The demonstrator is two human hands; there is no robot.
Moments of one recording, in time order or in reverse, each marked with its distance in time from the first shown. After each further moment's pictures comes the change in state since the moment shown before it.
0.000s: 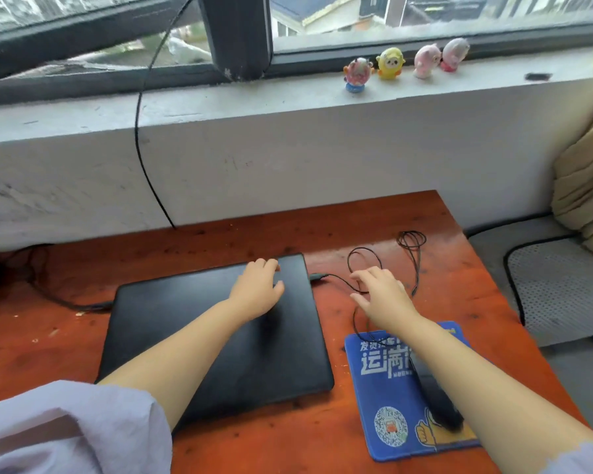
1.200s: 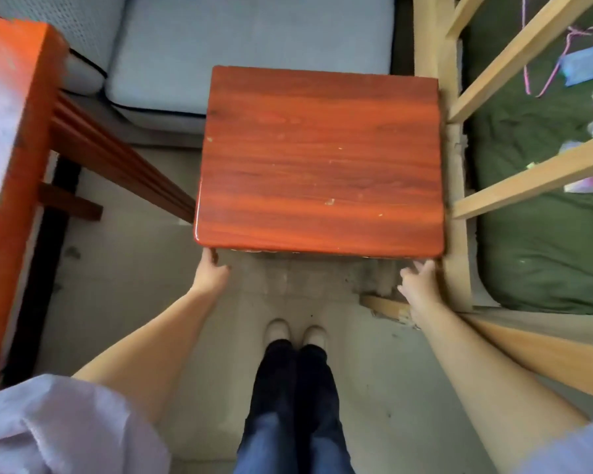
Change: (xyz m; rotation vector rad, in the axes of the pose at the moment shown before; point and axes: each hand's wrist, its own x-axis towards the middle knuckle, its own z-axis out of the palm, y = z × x) left_hand -0.351 0.133 0.450 -0.109 -0.771 0.261; right_hand -0.740 0.073 0.355 1.345 1.053 1.935
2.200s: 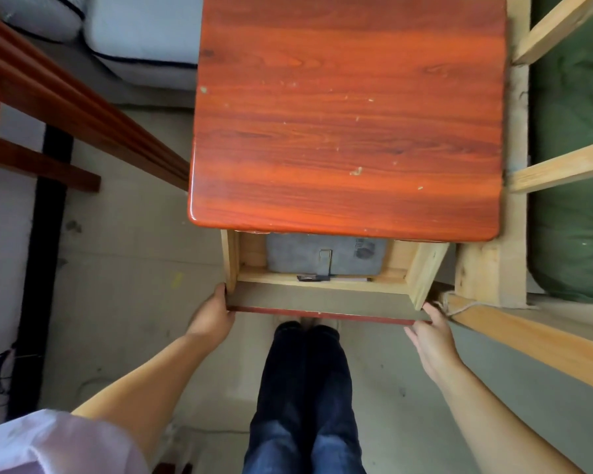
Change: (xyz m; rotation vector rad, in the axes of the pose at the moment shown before) left_hand -0.019 -0.104 0.006 0.661 -0.176 0.020; right_hand -0.020 0.109 0.001 0.070 -0.088 0.246
